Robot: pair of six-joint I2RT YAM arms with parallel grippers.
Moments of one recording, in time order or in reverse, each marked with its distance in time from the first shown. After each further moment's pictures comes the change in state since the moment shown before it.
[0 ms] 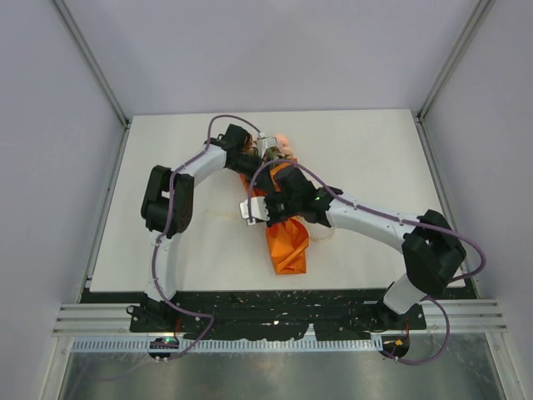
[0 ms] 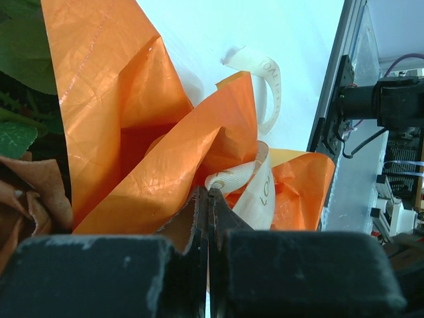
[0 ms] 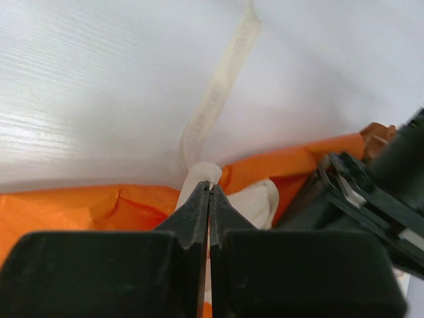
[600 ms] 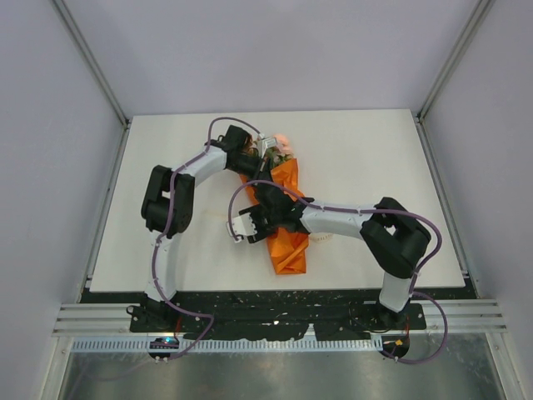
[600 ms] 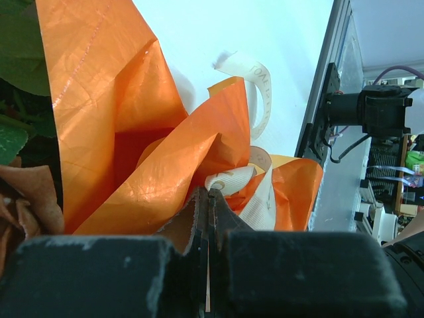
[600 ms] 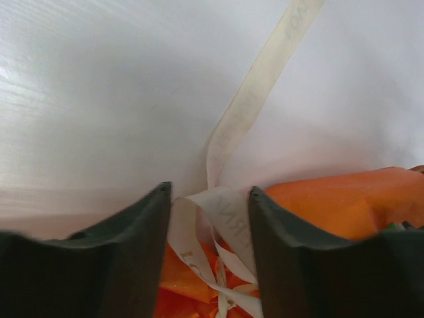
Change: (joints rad) left arm -0.002 -0.001 -0.020 0.033 0.021 -0.056; right arm 0.056 0.183 0.000 0.114 0.115 -0.084
